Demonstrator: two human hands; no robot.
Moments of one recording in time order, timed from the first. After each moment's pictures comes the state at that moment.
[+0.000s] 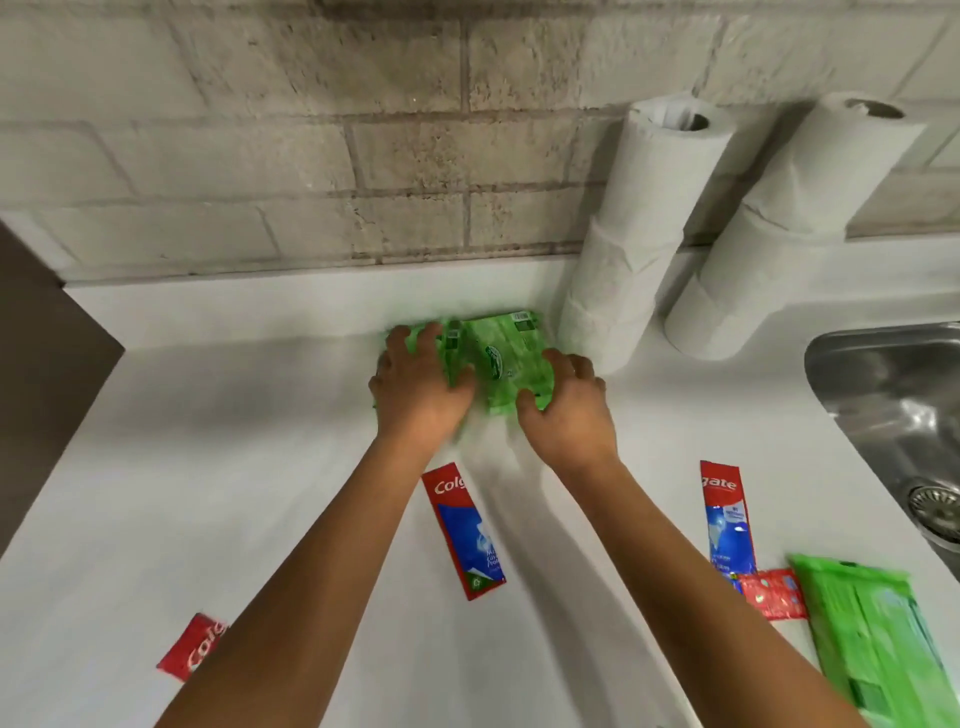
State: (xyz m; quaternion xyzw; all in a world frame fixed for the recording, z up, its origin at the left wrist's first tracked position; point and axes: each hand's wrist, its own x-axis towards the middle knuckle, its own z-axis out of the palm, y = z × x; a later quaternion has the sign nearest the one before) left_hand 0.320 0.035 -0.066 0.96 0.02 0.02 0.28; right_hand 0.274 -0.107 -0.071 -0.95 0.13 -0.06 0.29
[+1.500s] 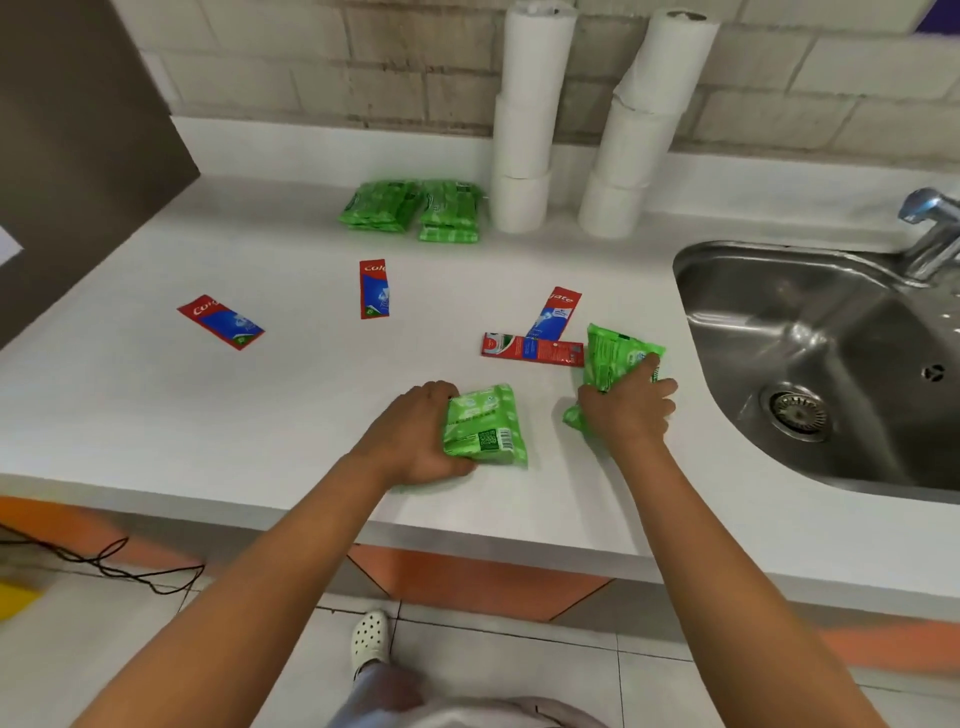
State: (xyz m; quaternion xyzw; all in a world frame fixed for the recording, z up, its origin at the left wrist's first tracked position) left_hand -0.031 -0.080 -0.105 0.97 -0.12 -0.08 0.20; right_hand 0.008 -0.306 -0.107 -0.90 0.29 0.02 0.32
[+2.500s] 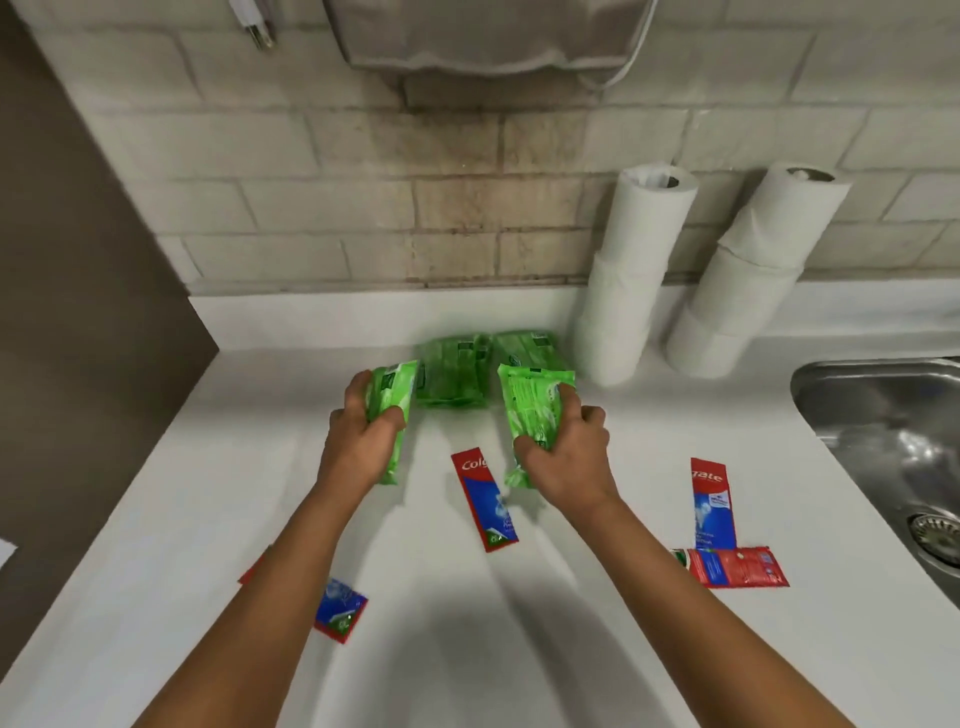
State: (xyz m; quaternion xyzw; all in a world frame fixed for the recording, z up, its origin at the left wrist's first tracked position) left_hand 0.217 0.123 -0.047 0.84 0.15 -0.01 0.52; right_hand 0.179 -0.079 -0.042 -0.90 0.14 -0.01 0.42
